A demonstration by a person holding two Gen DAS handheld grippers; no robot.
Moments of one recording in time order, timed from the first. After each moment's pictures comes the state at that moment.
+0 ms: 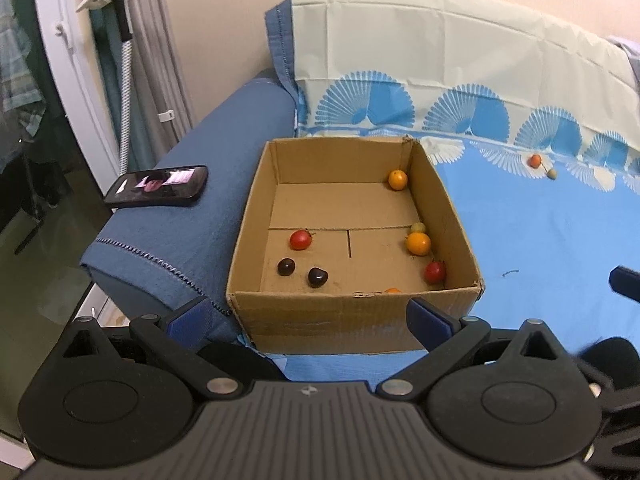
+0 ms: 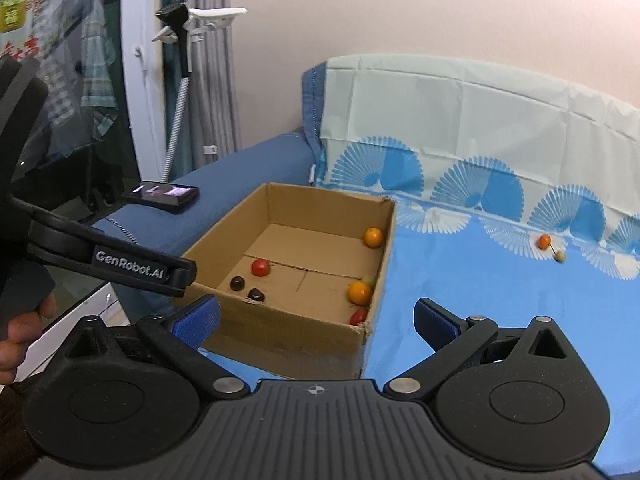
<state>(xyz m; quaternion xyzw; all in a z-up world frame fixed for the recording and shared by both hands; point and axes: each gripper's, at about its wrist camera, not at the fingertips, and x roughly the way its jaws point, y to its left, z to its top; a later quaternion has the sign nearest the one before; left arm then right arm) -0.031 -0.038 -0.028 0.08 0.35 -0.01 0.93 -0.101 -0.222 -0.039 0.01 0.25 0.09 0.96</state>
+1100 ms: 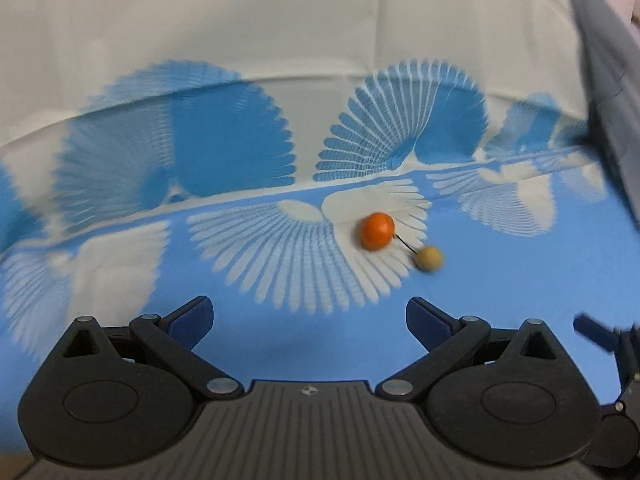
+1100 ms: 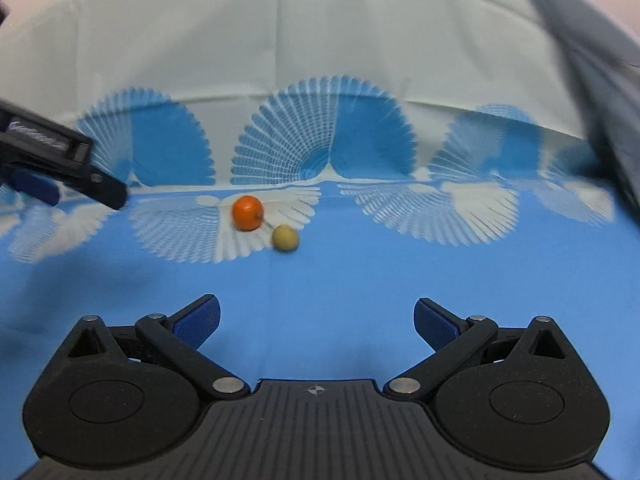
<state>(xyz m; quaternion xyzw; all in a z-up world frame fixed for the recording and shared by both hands) 0.414 -0.517 -0.160 0.13 0.39 -0.27 0.87 0.219 -0.656 -0.242 0.07 0.29 -0.17 0.94</state>
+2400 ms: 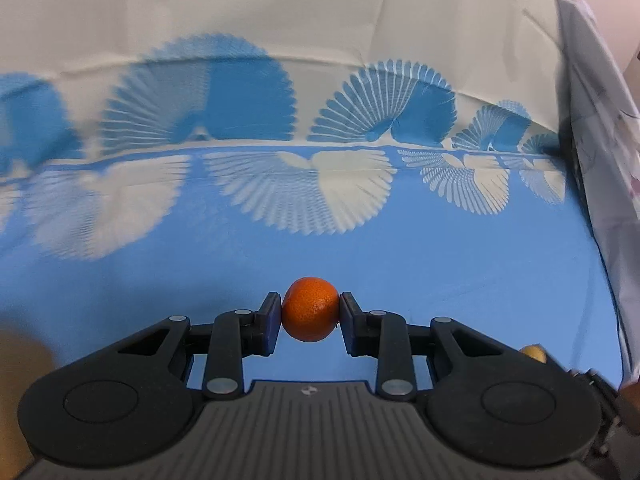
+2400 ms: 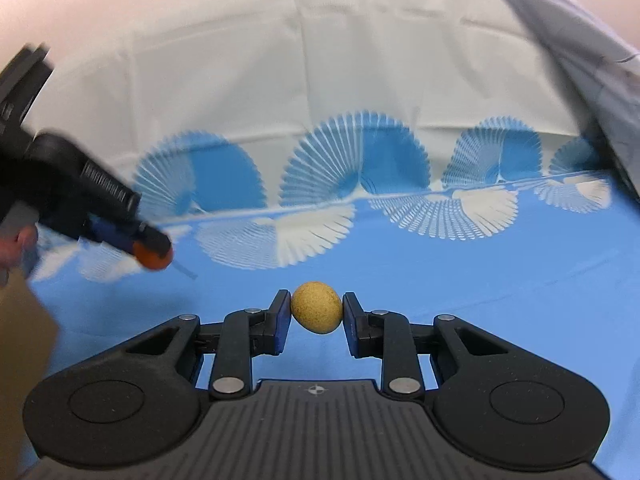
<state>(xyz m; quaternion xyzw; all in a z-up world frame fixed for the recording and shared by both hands) 0.316 -0.422 -0.096 0.07 0.44 -0.27 0.85 0.112 -0.596 -0.177 0.13 0.25 -0.13 0.95</state>
